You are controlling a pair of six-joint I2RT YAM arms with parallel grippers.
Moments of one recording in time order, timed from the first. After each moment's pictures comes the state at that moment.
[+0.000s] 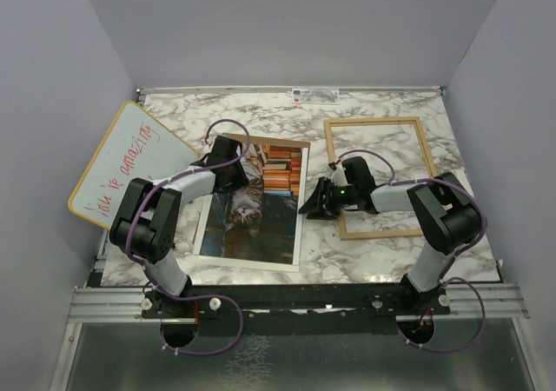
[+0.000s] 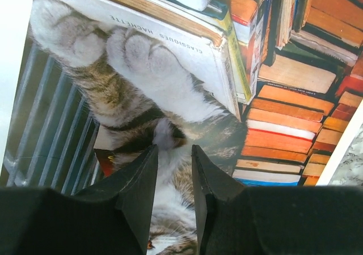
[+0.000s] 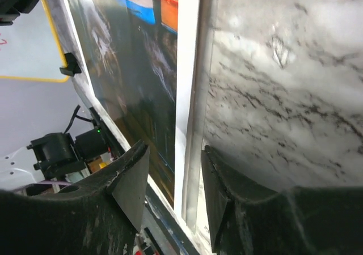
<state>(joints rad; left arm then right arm) -0.35 1.70 0.91 -0.18 -0.01 -0.68 0.45 1.76 0.72 0.20 -0.70 0.79</state>
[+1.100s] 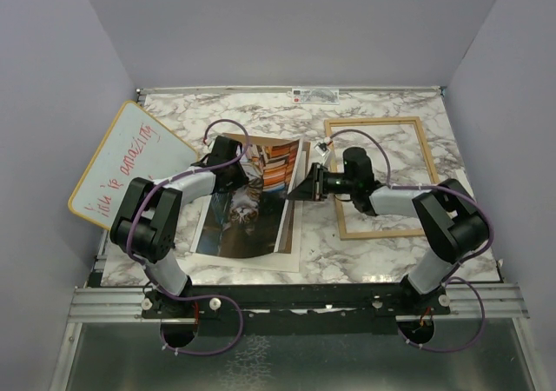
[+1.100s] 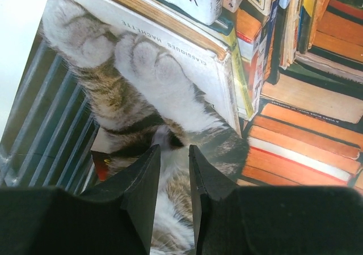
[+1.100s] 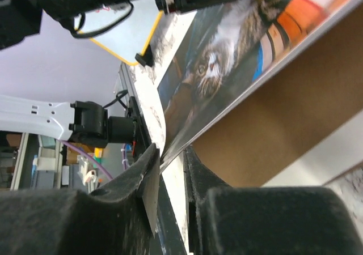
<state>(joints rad) -0.35 1.71 0.90 -0.14 -0.03 -0.74 0.50 1.68 0.67 0.66 -0.84 0.79</state>
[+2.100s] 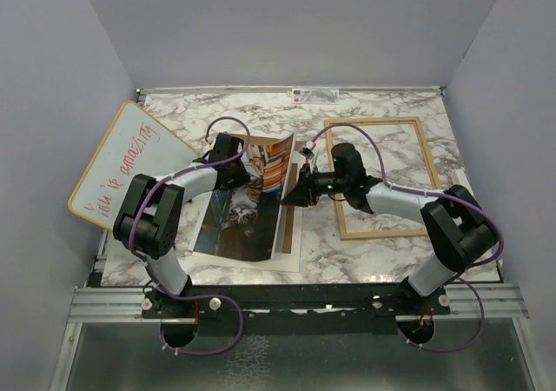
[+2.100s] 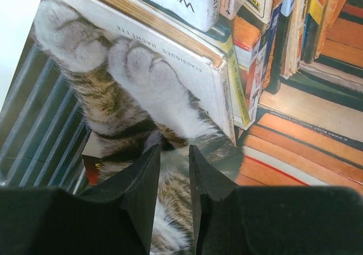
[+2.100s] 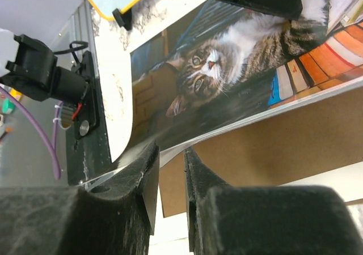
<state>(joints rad) -0.35 1.73 0.95 -0.17 -0.01 -0.74 0.59 1.62 0.80 0.39 -0.83 0.30</state>
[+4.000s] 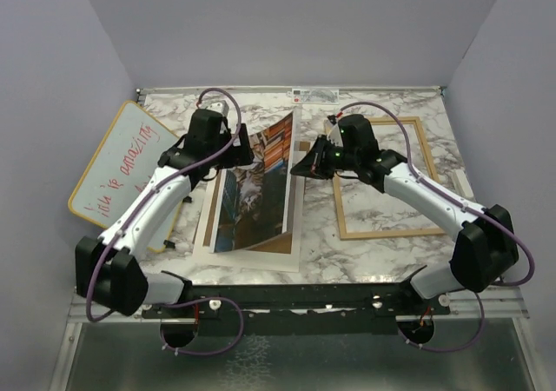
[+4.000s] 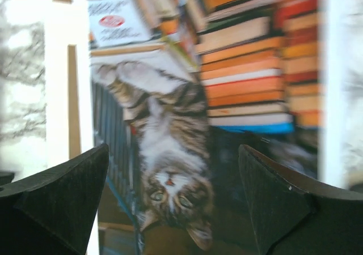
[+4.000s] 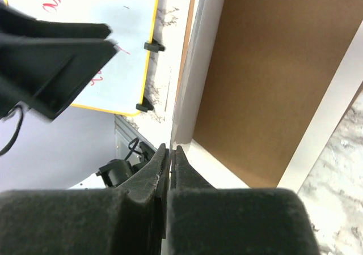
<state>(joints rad) -0.36 1.36 1.14 -0.51 0.00 -0.44 0.57 1.46 1.09 -0.20 -0.43 0.87</state>
